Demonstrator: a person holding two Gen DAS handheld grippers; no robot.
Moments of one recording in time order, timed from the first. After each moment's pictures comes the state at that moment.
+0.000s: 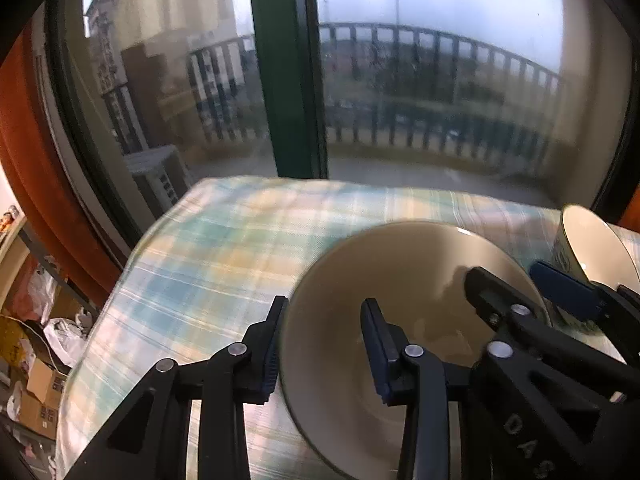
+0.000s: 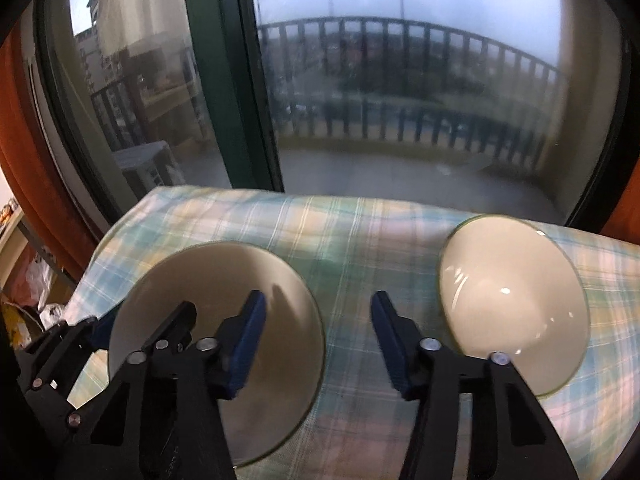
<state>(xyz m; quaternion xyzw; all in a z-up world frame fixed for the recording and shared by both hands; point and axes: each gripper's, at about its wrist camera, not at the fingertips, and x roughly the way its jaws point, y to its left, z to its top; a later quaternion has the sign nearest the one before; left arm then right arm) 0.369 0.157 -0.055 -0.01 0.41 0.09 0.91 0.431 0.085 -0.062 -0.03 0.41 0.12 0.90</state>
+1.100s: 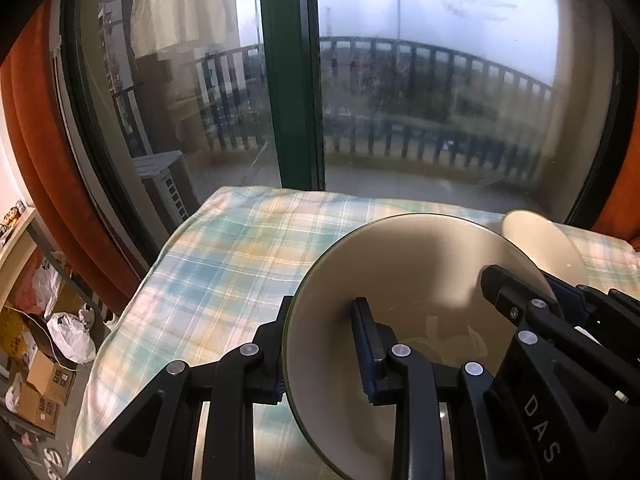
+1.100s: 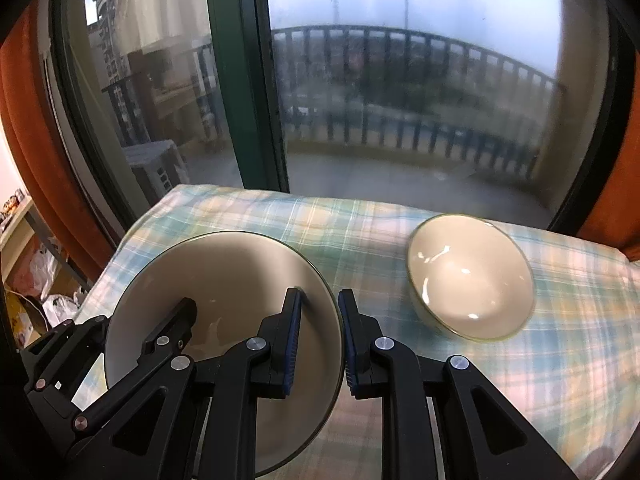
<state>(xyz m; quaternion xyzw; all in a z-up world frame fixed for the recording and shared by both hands) 0.313 0.146 -0.011 -0.03 0.39 0.09 0.92 0.377 0.078 -0.017 -0.04 0.40 0.11 0.91</state>
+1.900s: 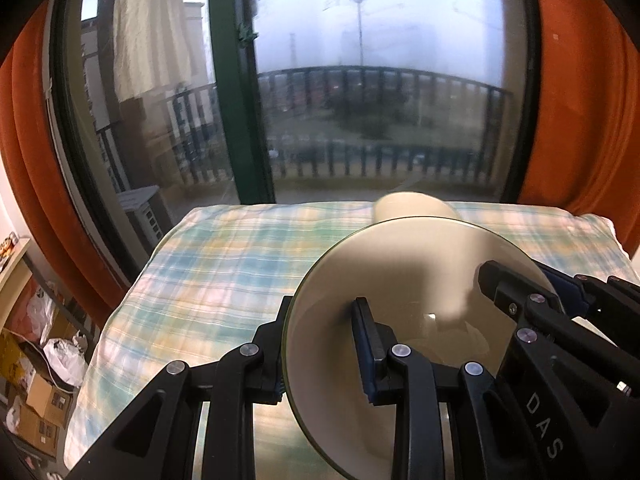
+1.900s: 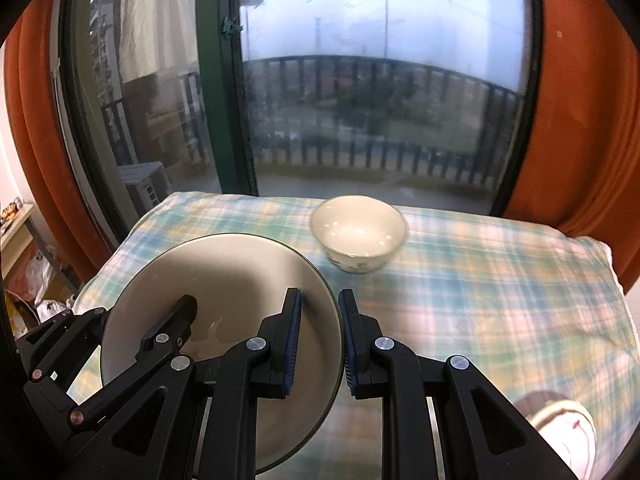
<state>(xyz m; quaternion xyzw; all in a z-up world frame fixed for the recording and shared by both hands) 0.202 0.062 0.020 0.01 0.34 0.03 0.94 0.250 -0.008 0.030 -0.04 0.36 0.08 0.93</state>
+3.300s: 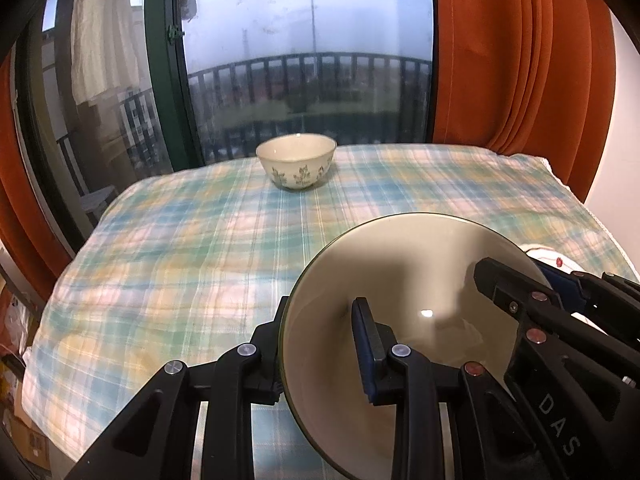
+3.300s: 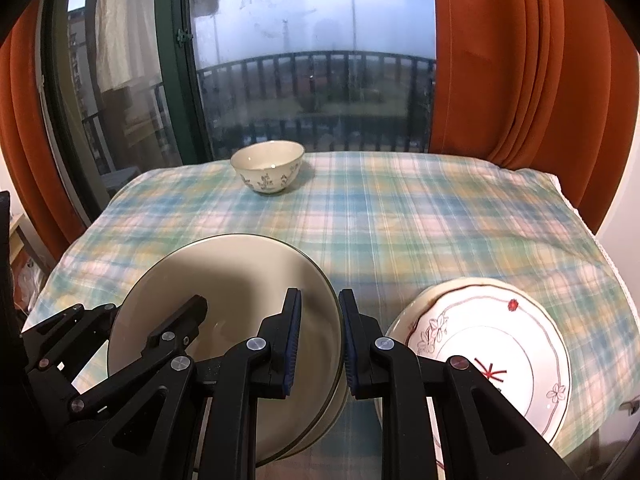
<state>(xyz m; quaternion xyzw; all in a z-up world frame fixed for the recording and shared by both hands) 0.108 -0.040 -0.025 0.03 0.36 -0.05 0.93 0.123 -0.127 -0.008 -0.01 0.36 0.03 0.93</state>
